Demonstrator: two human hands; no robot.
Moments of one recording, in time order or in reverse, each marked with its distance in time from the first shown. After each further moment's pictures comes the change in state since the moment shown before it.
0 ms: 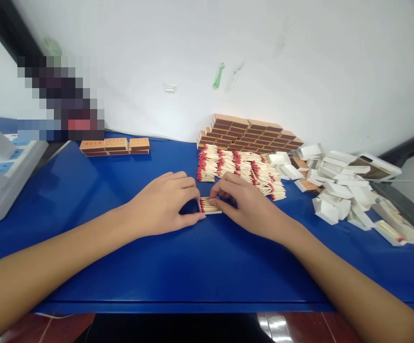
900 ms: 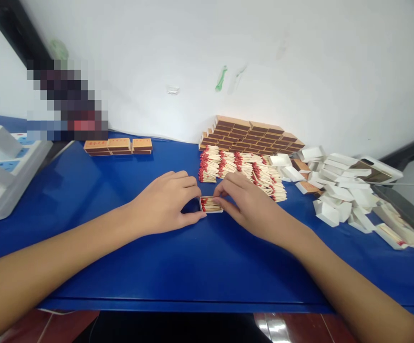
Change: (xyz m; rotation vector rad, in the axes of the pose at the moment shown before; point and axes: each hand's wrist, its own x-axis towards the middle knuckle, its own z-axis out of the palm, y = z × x) left_hand 0.001 0.001 -0.002 0.002 -0.004 -0.016; right_hand 0.000 -0.006 -0.006 -0.167 -0.022 -0.058
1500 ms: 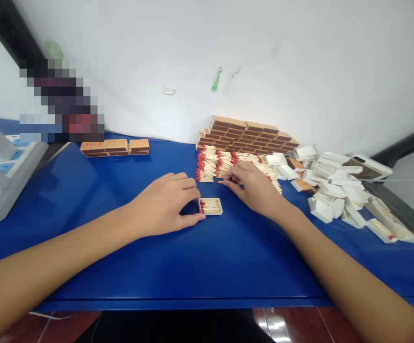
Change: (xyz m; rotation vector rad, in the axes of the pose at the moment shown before) left_hand -0.001 0.001 0.000 -0.020 -0.001 0.030; right_hand 0.005 0.061 0.006 -0.100 0.132 0.099
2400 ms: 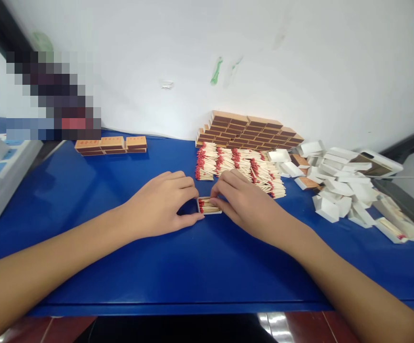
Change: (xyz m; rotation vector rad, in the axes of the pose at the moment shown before) left_hand 0.000 -0.001 0.002 0.027 0.004 -0.001; right_hand -0.010 -0.062 -0.012 -0.057 -0.137 -0.154
